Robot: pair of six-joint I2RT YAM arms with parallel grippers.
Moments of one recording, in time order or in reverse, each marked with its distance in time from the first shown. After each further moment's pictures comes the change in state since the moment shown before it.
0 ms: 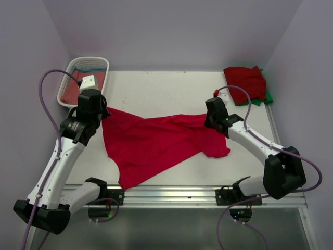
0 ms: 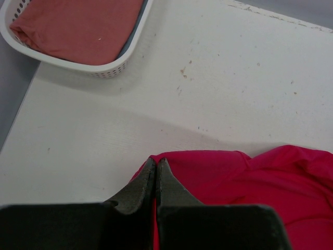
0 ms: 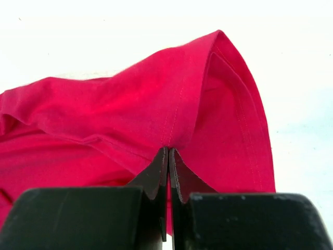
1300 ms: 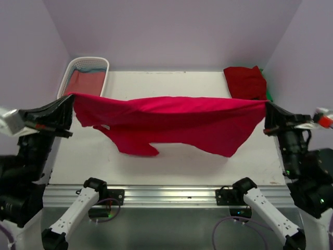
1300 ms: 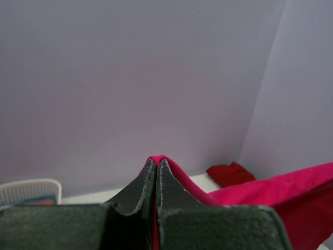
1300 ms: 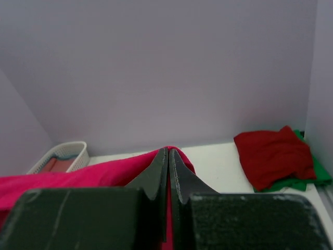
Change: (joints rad) left arm 0.006 -0.395 0.319 0.211 0.461 0.185; right arm 0.000 -0.847 0.324 -0.077 0.016 -0.348
